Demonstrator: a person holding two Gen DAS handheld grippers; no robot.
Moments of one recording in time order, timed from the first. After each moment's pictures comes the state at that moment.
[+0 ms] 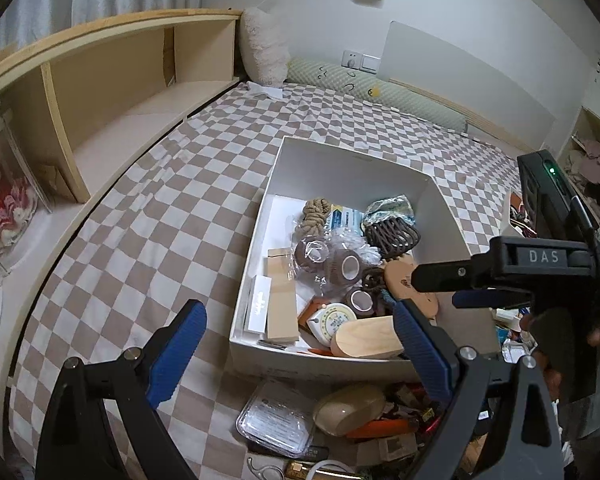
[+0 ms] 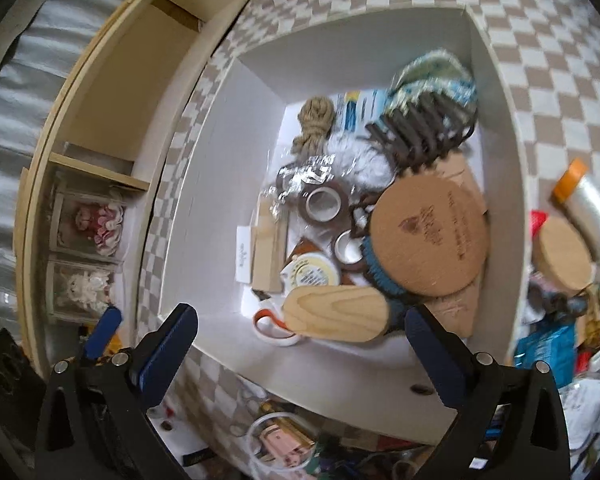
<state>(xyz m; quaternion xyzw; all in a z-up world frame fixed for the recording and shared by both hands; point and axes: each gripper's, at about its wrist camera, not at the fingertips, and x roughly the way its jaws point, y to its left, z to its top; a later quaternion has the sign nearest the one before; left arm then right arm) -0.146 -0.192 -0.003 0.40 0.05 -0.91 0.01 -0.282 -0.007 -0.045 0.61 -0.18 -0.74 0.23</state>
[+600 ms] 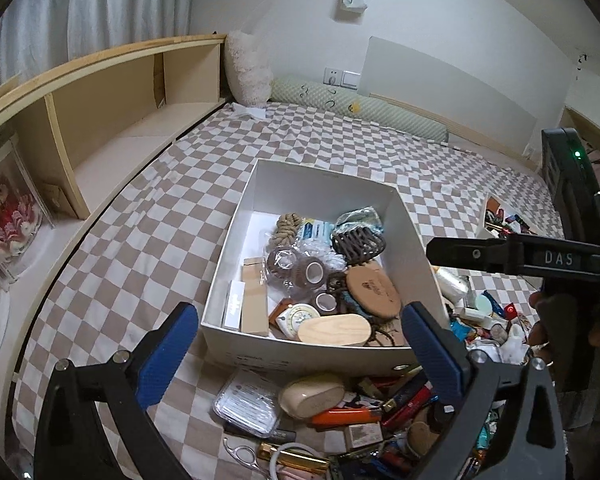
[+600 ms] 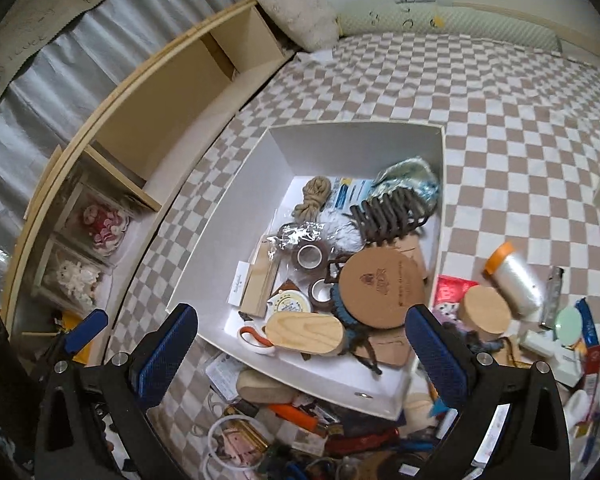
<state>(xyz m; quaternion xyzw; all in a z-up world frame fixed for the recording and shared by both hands) -0.111 -0.160 0.030 0.38 0.04 -0.93 -0.01 -0.242 0.025 0.021 0.49 -0.11 -0.83 0.23</state>
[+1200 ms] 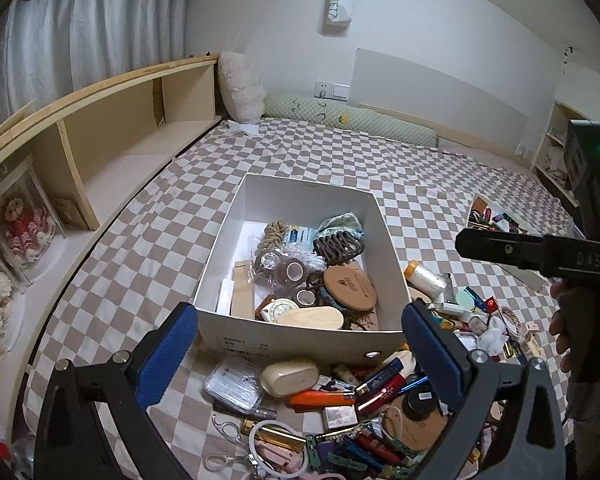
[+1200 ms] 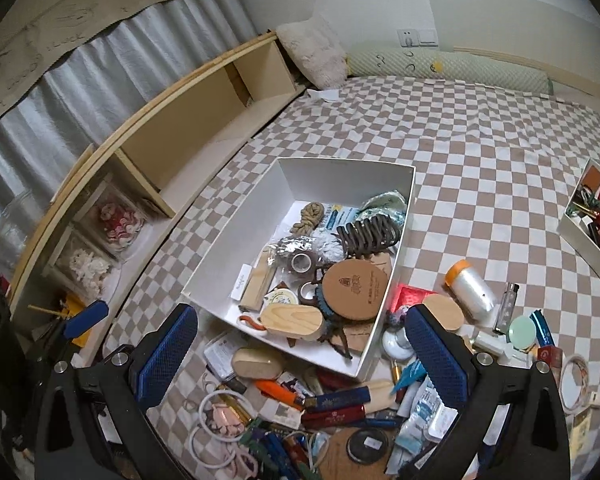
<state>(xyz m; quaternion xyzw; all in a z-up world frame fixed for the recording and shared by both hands) -0.067 -0.124 0.059 0.35 0.03 -0.94 0.00 -0.184 0.061 0.067 0.44 -0.08 -0.86 0.25</state>
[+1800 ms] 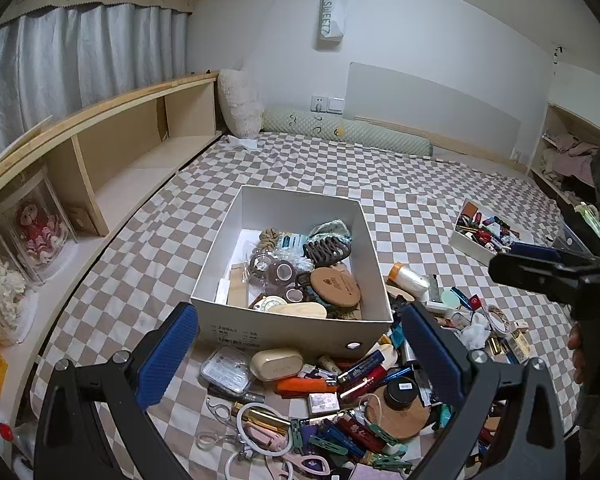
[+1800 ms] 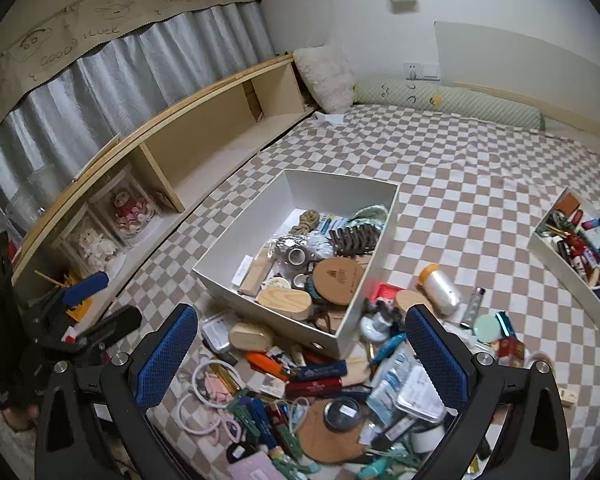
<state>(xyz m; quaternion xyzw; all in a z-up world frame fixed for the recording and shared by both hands) -0.027 -0.097 0.078 0.33 0.02 -0.94 0.00 -0.117 0.097 0.092 0.39 -0.04 -0.89 0.24</state>
